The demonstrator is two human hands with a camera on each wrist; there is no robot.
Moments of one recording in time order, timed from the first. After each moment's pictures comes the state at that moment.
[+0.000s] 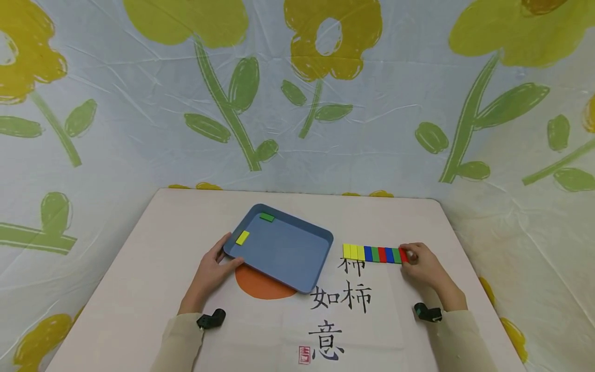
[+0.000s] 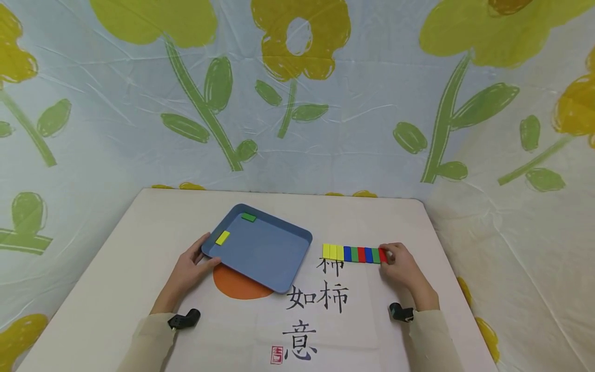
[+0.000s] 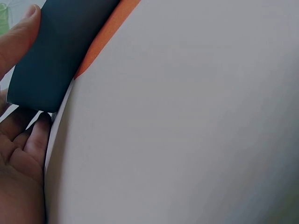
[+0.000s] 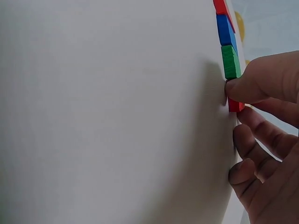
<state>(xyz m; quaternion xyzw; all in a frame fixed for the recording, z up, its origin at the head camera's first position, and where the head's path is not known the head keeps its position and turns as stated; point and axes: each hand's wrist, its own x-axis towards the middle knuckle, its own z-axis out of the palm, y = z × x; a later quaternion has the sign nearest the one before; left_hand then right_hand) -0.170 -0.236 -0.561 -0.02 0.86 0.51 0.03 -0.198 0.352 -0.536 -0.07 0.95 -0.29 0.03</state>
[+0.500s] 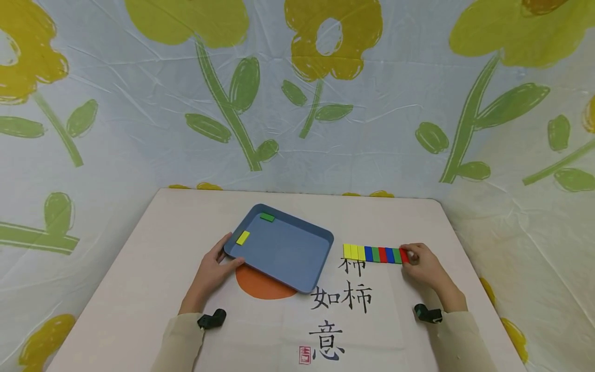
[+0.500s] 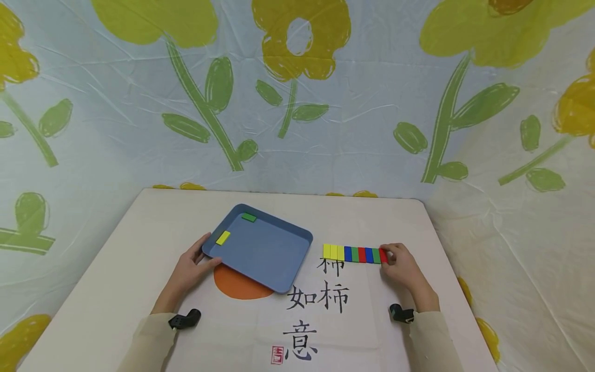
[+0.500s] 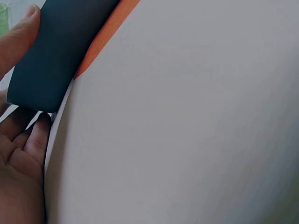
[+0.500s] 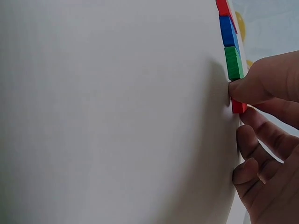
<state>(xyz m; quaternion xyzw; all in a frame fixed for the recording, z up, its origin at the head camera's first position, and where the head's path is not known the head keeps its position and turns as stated) -0.168 -0.237 -0.562 -0.02 0.85 0.52 0.04 -0.198 0.352 -0.540 -0.06 0.95 -0.29 0.02</state>
